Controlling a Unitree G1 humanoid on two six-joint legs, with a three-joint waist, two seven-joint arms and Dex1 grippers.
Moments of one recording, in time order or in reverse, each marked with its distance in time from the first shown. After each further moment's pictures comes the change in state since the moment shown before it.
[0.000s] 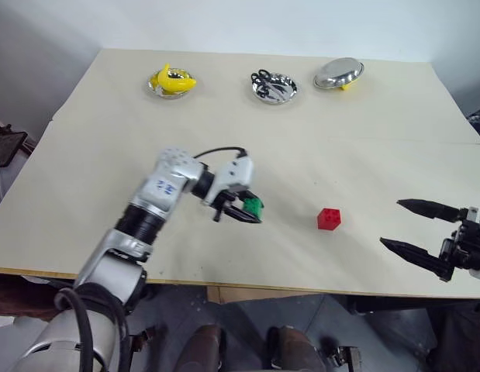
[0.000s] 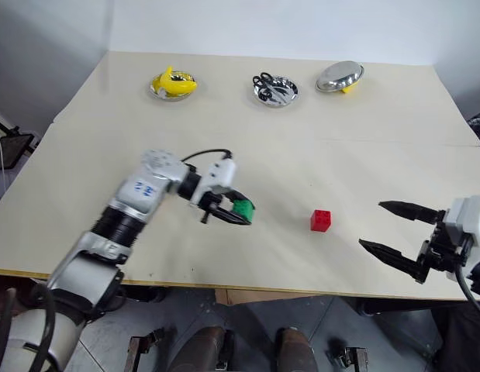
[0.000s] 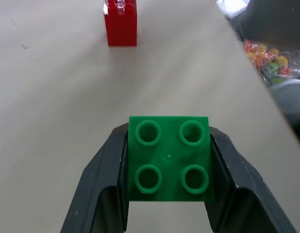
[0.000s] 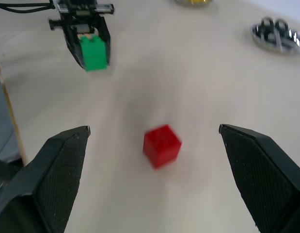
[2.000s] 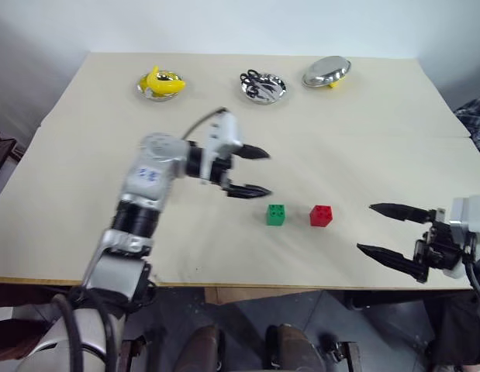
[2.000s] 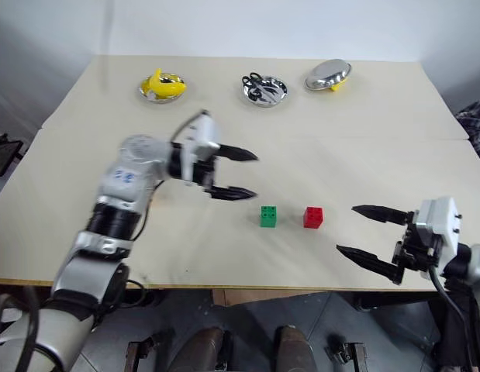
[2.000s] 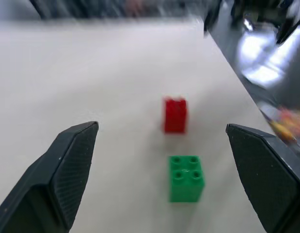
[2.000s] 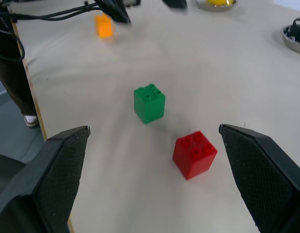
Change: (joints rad) left arm 0.143 0.111 0.428 -0.161 -0.244 -0.072 0.039; right arm -0.189 0.027 0.205 -0.001 0.006 0.010 -0.001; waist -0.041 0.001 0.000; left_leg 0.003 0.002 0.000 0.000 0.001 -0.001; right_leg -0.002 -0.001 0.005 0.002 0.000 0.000
